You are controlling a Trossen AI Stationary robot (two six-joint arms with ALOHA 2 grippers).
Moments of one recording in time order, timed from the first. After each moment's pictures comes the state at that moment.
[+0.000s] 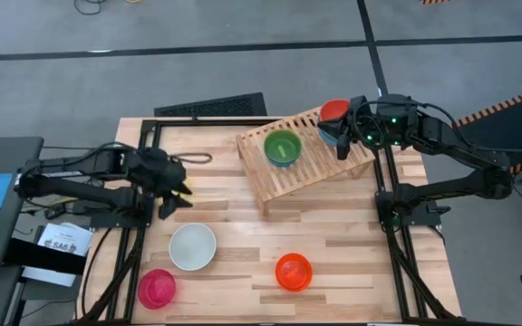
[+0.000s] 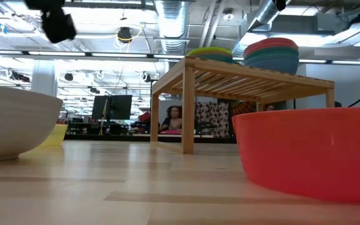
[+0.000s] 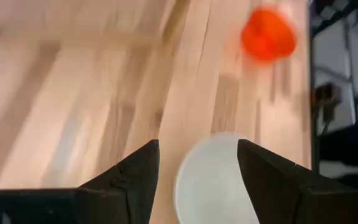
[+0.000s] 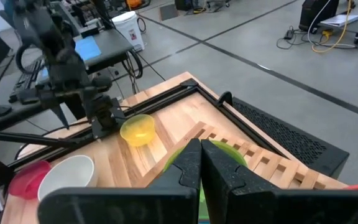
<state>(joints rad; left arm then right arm) 0.05 0.80 0.91 -0.86 0.16 -0.35 -0.29 1.00 1.27 -0.55 0.08 0.26</state>
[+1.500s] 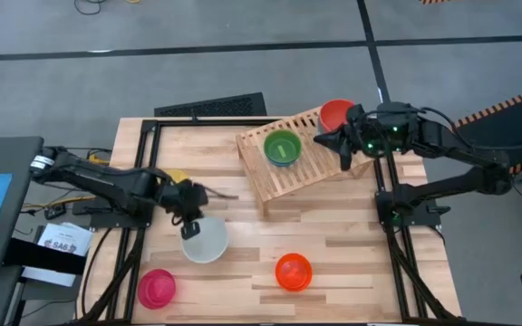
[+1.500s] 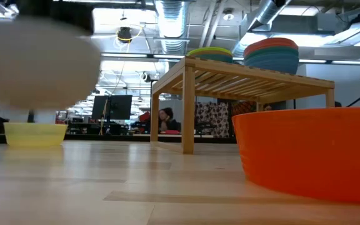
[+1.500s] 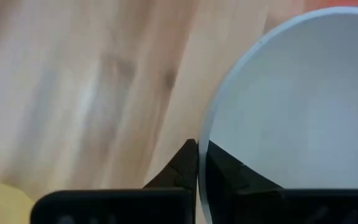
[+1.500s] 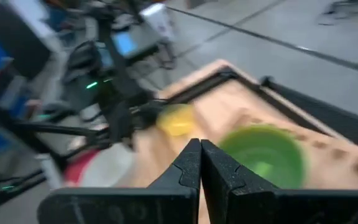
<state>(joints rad) -0.20 1.09 0.80 -0.71 -0.05 -0.52 -0.19 1.00 1.27 -0.54 0.02 0.40</state>
